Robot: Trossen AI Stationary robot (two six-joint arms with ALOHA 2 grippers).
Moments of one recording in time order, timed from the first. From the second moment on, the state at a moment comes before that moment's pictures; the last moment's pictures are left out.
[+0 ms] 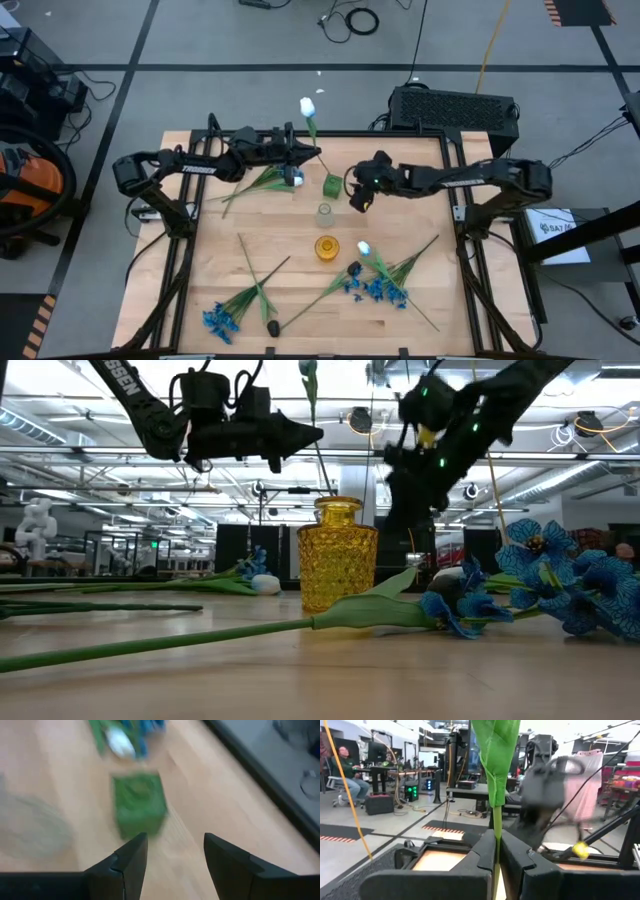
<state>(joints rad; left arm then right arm) 0.50 1.57 0.72 1.01 0.48 -0.12 -0.24 1.50 0.81 -0.09 0.29 0.12</state>
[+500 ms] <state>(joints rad) 0.50 1.57 0.72 1.01 0.50 -0.12 -0.29 1.71 0.81 -0.03 0.28 0.07</state>
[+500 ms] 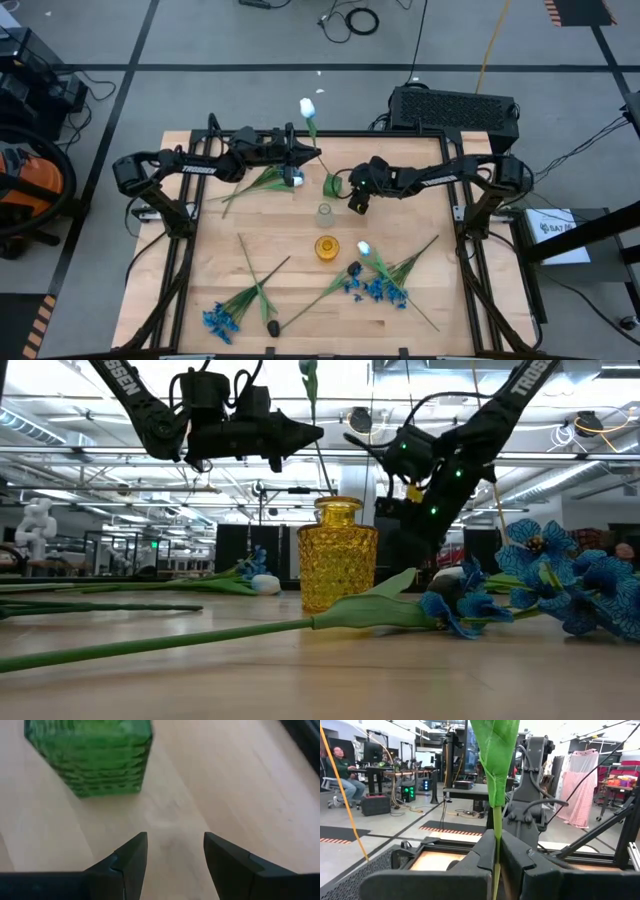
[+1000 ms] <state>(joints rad) 0.50 1.57 0.72 1.01 0.52 -0.09 -0.30 1.76 0.81 0.06 0.28 0.03</state>
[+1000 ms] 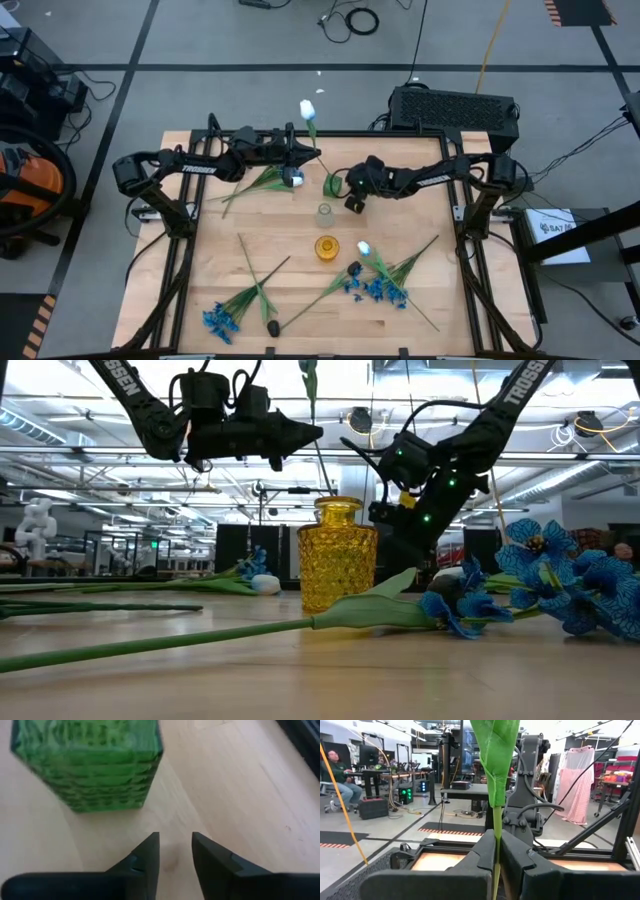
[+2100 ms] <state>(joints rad) 0.49 1.57 0.73 0.99 0.54 -0.07 -0.30 1.76 0.81 0.26 0.21 0.01</state>
